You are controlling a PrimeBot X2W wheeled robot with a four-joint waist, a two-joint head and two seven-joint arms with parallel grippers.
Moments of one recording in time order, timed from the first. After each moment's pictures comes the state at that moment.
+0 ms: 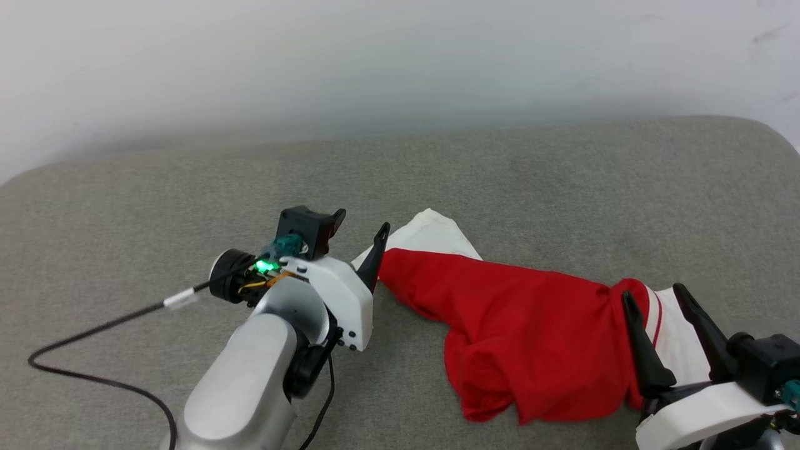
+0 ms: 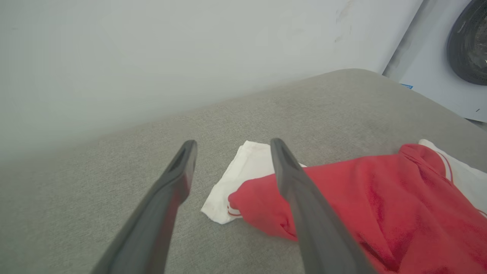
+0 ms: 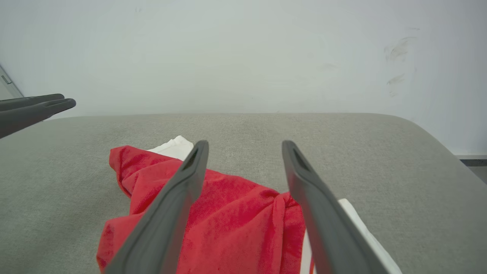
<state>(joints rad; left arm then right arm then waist) -0.46 0.17 -0.45 0.33 -0.37 0.00 0.10 0.10 -0.06 -0.01 -0.22 0.14 0.13 0.08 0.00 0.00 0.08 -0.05</state>
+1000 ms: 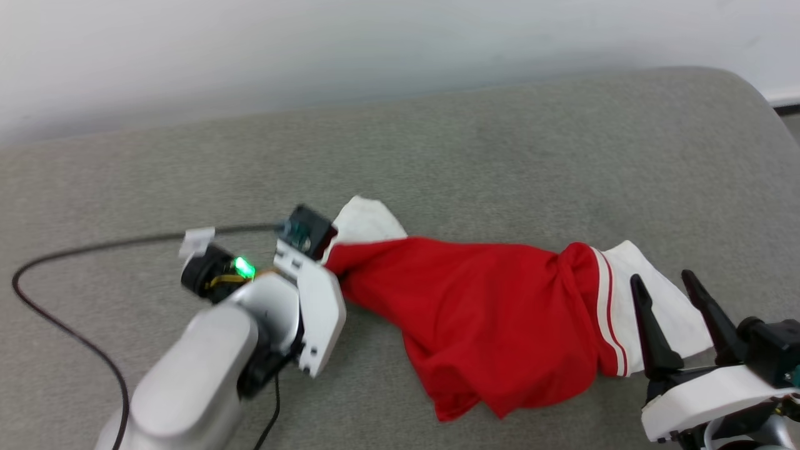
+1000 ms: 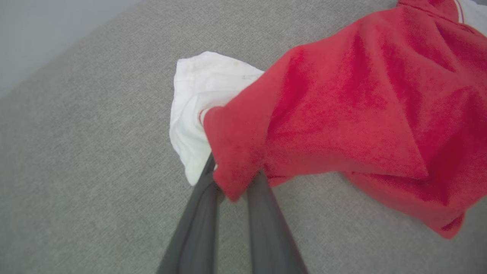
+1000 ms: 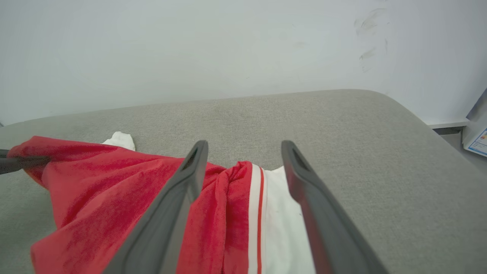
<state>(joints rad) -0.58 0.39 -0.65 0.31 -0.52 -0.09 0.50 0.05 -0.05 -0.03 -0.17 0.17 0.13 0.07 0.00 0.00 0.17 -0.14</state>
